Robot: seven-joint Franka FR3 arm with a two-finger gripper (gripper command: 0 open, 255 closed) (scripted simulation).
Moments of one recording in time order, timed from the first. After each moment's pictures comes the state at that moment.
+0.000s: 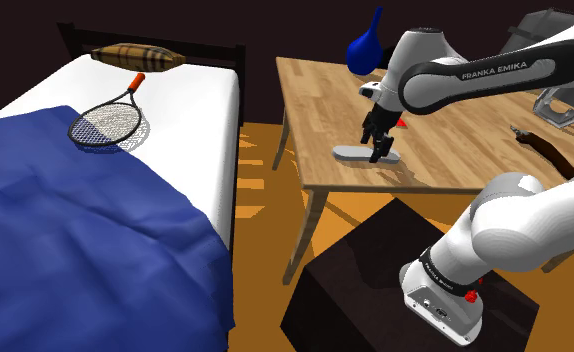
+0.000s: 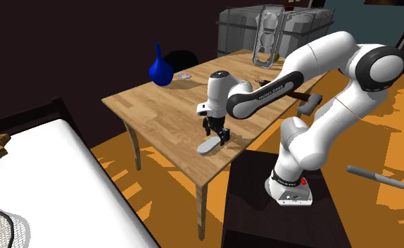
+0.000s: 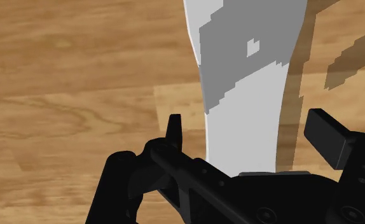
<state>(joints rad) 0.18 -0.58 -0.31 -2.73 -0.23 2.17 -0.92</state>
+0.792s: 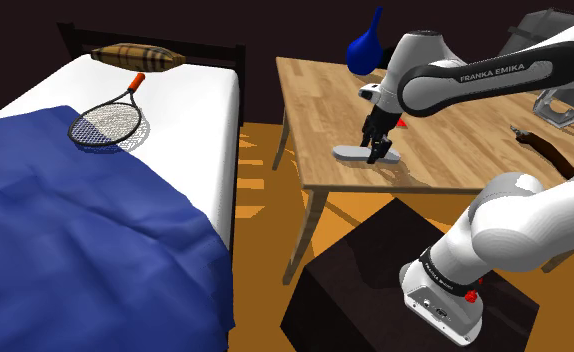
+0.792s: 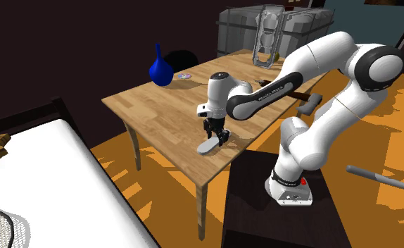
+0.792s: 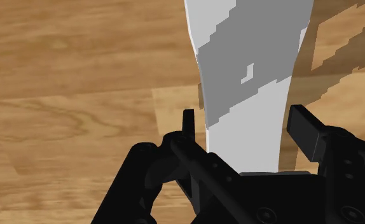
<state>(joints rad) 0.18 -0.58 -0.32 -2.74 -0.23 2.18 -0.92</state>
